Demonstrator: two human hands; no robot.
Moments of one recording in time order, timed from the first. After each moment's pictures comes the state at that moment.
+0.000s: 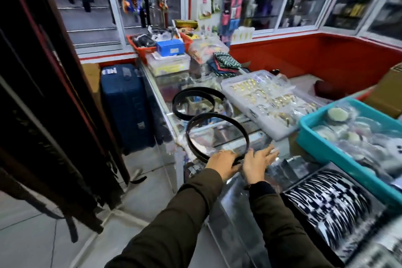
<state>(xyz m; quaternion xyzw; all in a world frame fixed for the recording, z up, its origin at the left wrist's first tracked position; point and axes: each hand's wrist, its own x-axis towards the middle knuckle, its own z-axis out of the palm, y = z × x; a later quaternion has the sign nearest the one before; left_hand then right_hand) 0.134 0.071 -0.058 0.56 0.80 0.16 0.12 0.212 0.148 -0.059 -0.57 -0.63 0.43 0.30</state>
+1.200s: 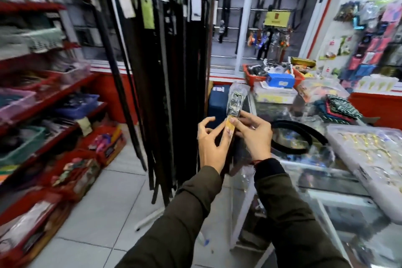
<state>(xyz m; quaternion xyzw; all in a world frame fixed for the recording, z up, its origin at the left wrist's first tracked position) 0.070 -0.126 0.023 0.13 0.75 0.60 -0.24 0.073 -0.011 0.070 -0.06 -0.69 0.69 0.24</state>
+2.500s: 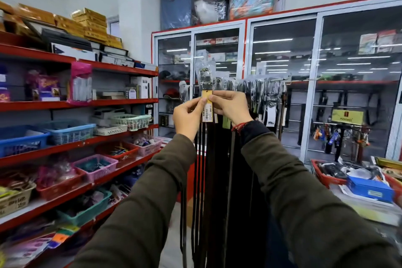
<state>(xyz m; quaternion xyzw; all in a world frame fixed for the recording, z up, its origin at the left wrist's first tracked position) -0.039 -0.367 0.317 0.09 0.61 0.67 -0.42 -0.046 -0.244 0.364 0.24 -0.65 0.71 0.14</state>
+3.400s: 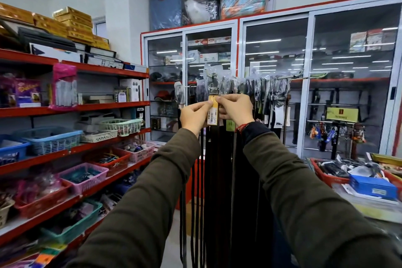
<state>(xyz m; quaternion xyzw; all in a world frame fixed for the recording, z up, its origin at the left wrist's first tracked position) -0.105 -0.381 0.327 0.06 0.63 0.73 -0.28 -0.115 -0.263 0.354 0.14 -0.68 0.68 0.22</state>
